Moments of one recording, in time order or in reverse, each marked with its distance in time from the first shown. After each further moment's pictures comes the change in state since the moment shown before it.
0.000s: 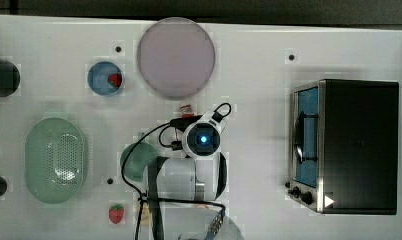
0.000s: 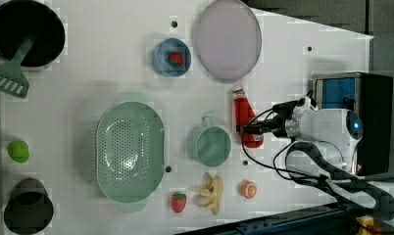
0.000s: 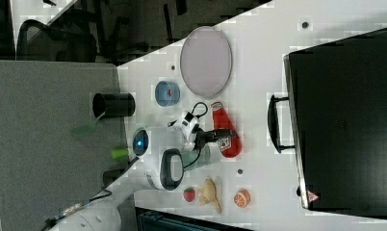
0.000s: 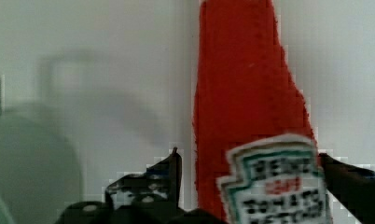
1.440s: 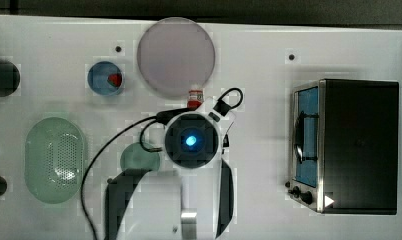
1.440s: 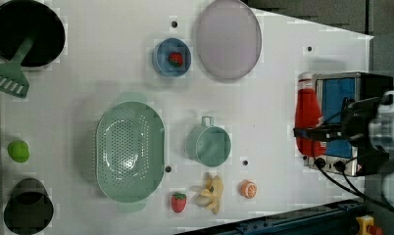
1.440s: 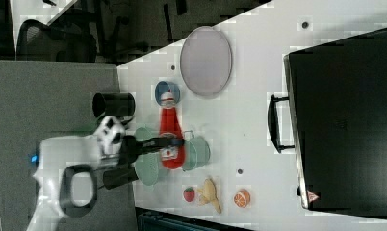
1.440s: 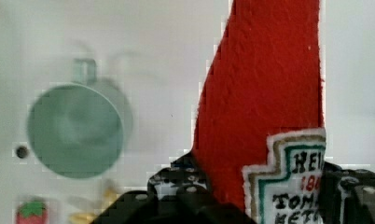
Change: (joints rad) arm 0.000 -0.554 0.033 0.125 0.003 -0.664 0.049
